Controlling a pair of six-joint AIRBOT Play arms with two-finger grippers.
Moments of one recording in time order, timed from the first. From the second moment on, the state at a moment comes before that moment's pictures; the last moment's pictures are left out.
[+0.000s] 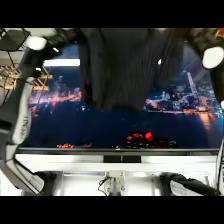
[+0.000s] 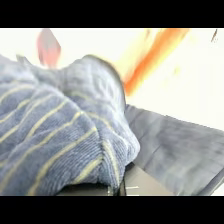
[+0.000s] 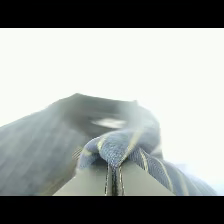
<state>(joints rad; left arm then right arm) -0.20 -1.80 2.09 0.25 -0.64 -0.98 0.06 -1.32 1.59 -1.21 0.18 1.52</state>
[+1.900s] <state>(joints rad) -0.56 -0.86 0.91 1.48 -1.26 -1.77 0.07 -0.89 1.13 -1.55 1.32 1.64</state>
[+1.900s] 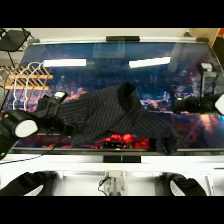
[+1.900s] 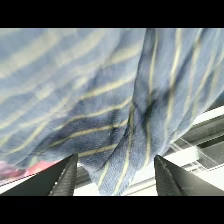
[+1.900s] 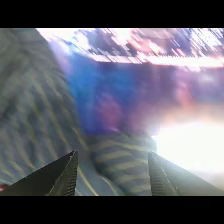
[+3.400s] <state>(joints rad) -0.43 -1.06 1.11 1.39 -0.86 -1.78 0.24 -1.56 1.46 -1.08 0.94 1.54</state>
